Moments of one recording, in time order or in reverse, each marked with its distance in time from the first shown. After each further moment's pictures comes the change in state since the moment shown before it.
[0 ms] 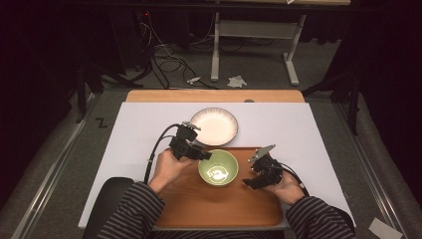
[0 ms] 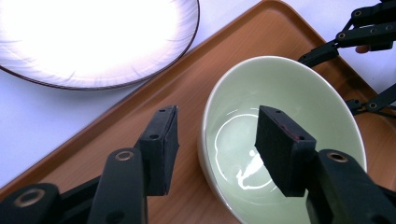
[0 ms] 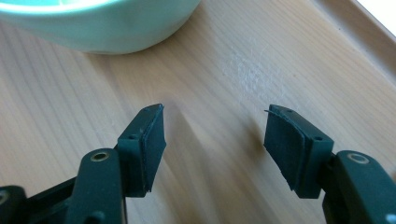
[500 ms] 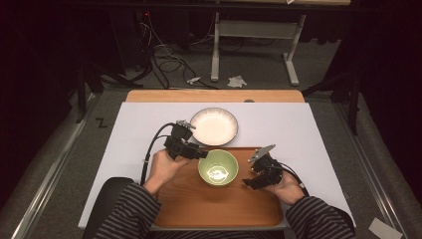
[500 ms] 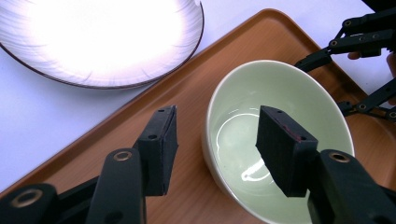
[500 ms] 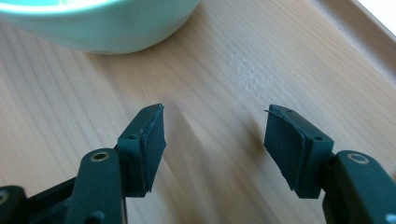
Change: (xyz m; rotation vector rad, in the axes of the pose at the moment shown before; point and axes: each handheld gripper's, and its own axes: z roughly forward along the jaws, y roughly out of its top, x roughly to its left) left arm 0.002 0.004 -0.014 -0.029 -0.002 0.000; right arm 0.000 0.000 0.000 0.001 0.002 0.001
